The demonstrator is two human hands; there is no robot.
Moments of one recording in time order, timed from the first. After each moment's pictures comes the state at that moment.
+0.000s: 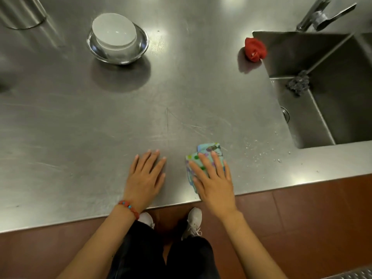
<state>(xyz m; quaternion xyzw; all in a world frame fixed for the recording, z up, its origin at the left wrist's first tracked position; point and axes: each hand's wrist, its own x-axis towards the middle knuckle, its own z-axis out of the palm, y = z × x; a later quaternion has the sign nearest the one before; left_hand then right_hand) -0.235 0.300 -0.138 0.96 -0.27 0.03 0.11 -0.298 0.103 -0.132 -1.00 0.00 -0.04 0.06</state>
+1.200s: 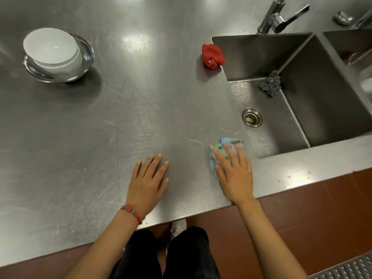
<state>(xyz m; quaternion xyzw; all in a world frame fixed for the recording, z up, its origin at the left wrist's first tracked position) -0.217 0.165 -0.131 0.95 -0.30 -0.02 0.12 -0.277 -0.080 -0.134 -0.99 0.13 0.00 0.10</state>
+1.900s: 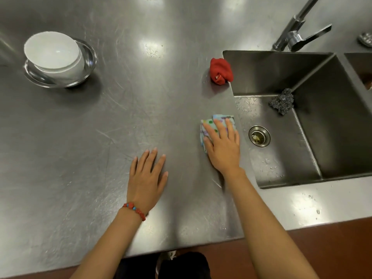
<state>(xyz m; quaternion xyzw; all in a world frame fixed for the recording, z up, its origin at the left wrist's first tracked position) -0.173 0.117 -0.133 0.97 -0.18 -0.02 0.14 -0.139 -0.108 -0.130 -0.99 0.09 0.00 0.11</state>
